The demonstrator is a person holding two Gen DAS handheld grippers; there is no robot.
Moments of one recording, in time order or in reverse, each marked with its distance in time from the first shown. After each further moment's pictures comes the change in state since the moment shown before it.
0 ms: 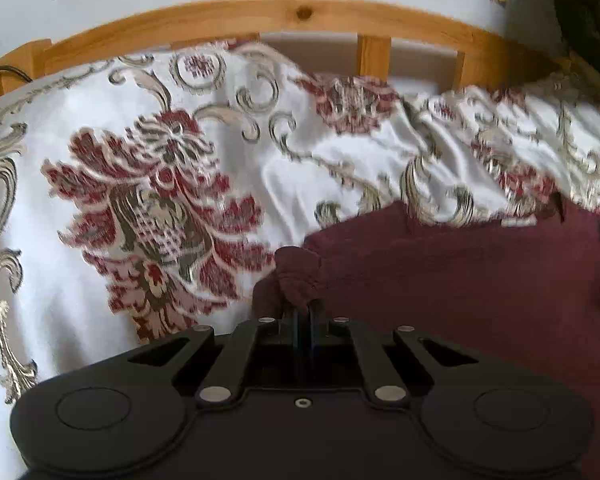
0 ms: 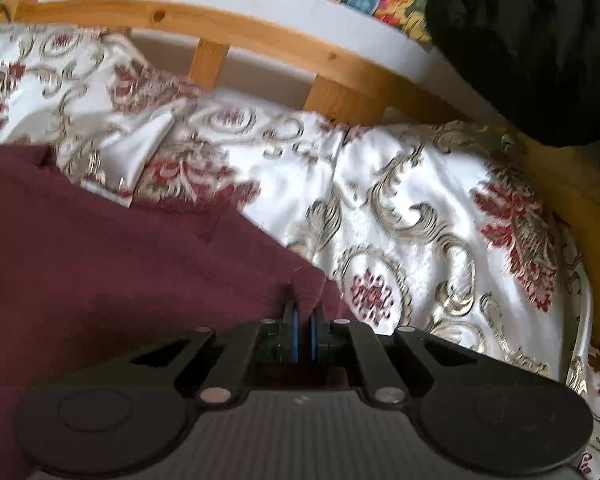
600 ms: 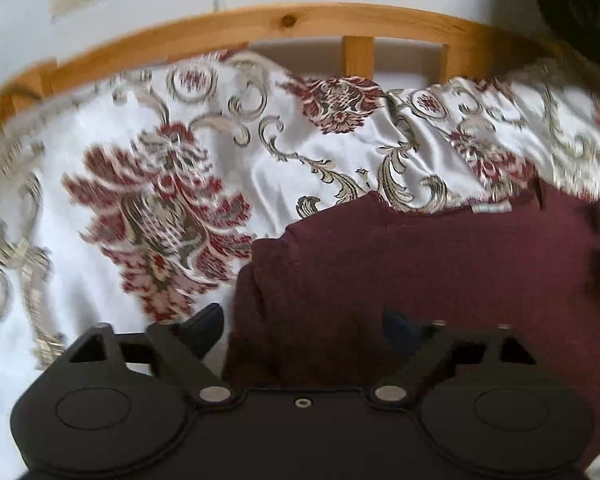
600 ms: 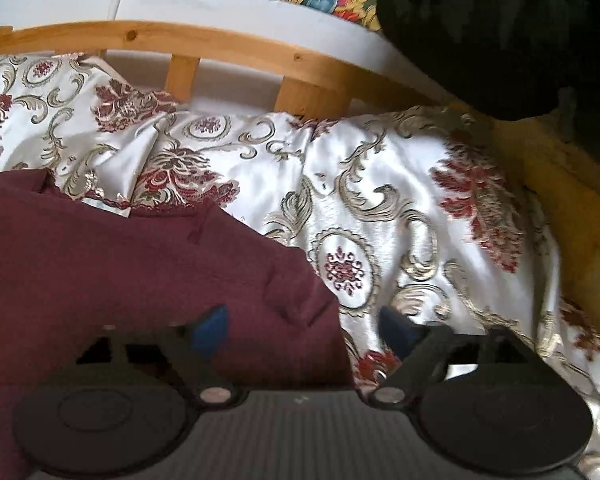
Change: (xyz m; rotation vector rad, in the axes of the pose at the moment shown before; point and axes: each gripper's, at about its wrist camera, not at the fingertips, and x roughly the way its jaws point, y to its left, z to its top) left arm -0.042 -0.031 -0.005 0.071 -0.004 0.071; right arm -0.045 -0.012 -0.005 0.110 0.007 -0.034
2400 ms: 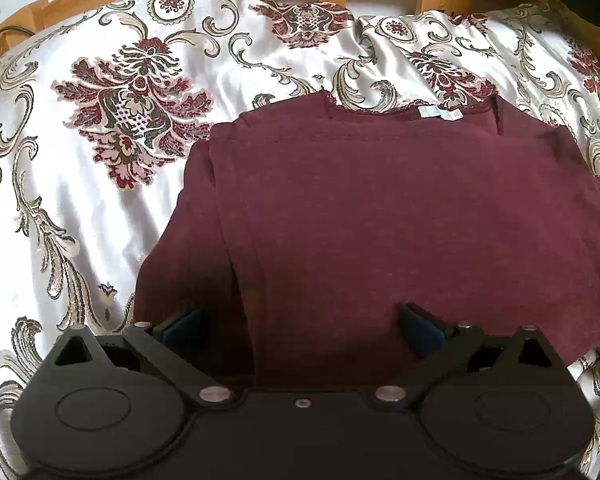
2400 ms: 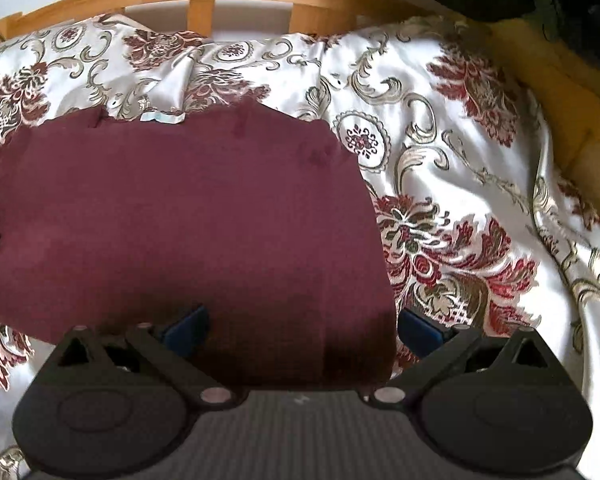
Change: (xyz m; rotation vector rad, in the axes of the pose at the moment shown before) left arm -0.024 -0.036 -0.045 -0.069 0.207 -0.063; right arm -0.062 -0.006 -0.041 0.095 0.260 0.120
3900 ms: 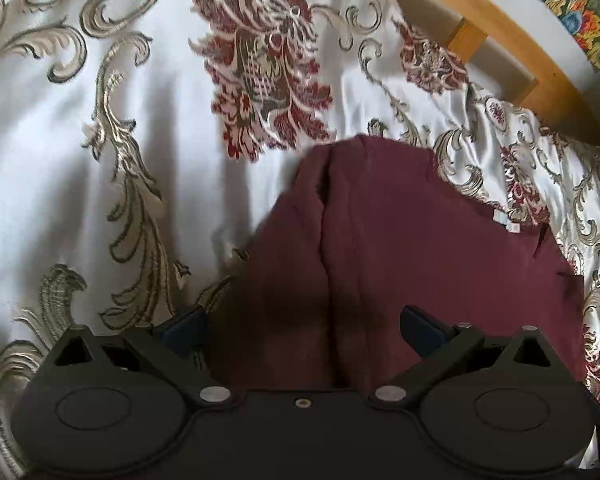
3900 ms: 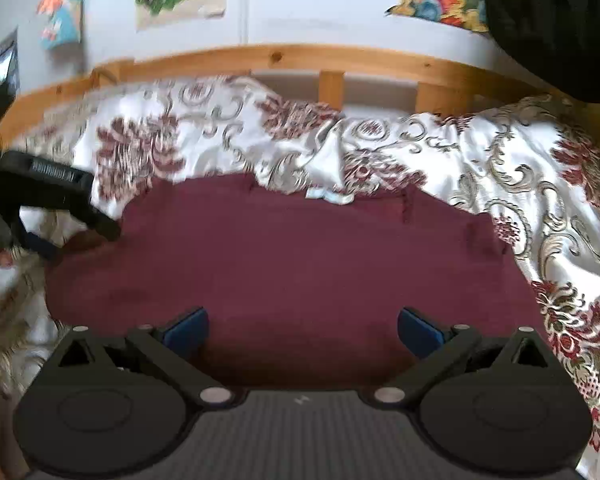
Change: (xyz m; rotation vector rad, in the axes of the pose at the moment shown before) left arm 0.005 0.086 0.016 -0.463 0.055 -0.112; right arm -0.025 0.089 0.010 -0.100 -0.217 0.267
